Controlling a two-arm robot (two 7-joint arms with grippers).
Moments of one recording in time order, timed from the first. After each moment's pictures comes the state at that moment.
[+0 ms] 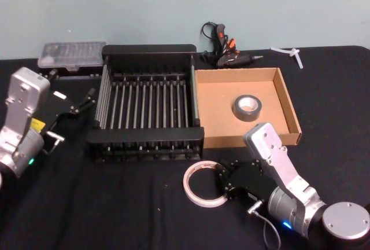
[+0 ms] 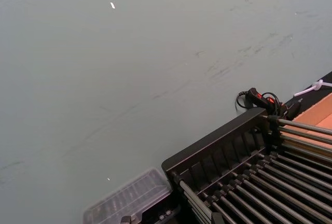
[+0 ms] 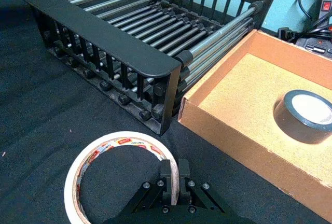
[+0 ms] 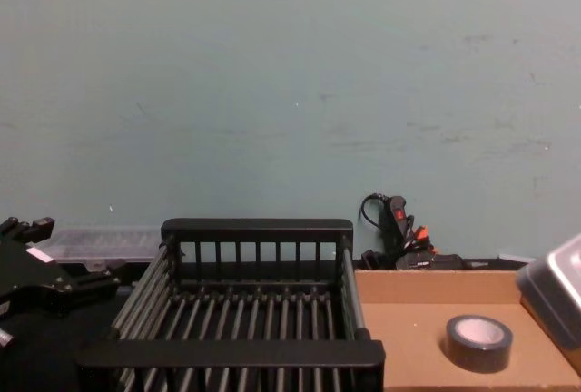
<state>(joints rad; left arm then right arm) -0.20 0.60 0.45 -1.41 -0.25 -0.12 0.03 -0.07 0.30 -0.34 -1.65 0.01 0.27 0.31</state>
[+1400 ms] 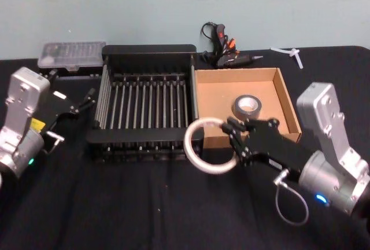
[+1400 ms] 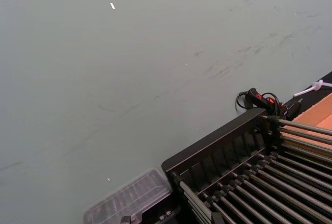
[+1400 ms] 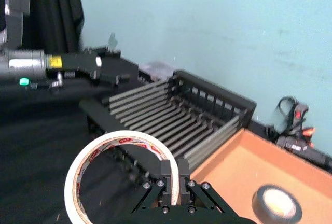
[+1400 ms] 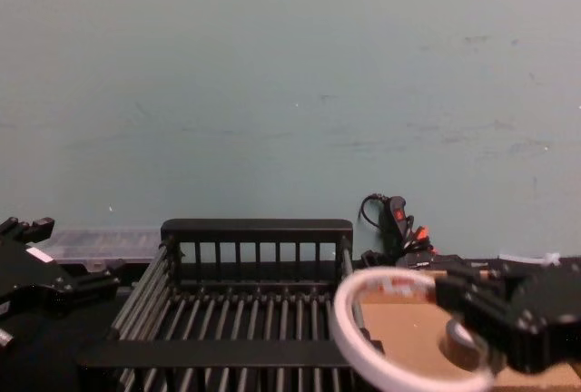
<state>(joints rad) -0.20 0.60 0.45 -1.41 -0.25 -0.12 0.03 -0.09 0.45 -0.27 -1.86 0.23 0.14 0.43</state>
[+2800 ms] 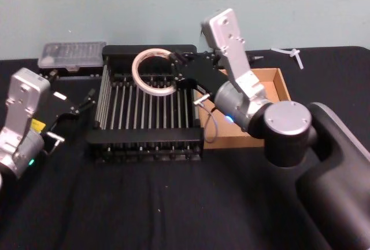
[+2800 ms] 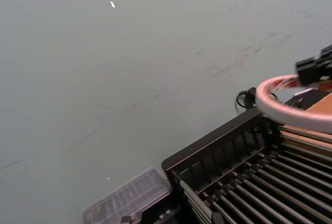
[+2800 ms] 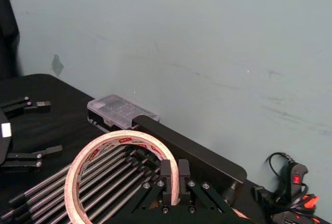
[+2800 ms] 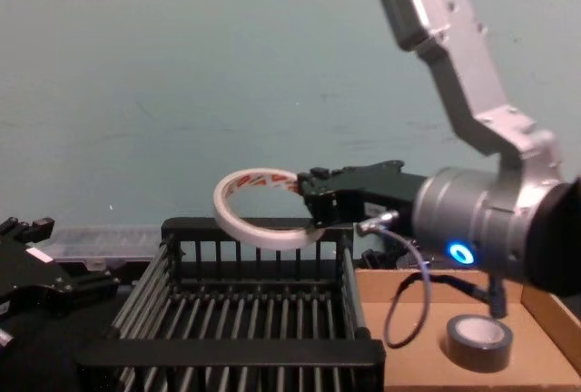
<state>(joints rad) -0.20 0.60 0.45 -1.41 -0.25 -0.12 0.03 0.36 0.11 -0.44 -1.42 0.06 0.20 0.21</state>
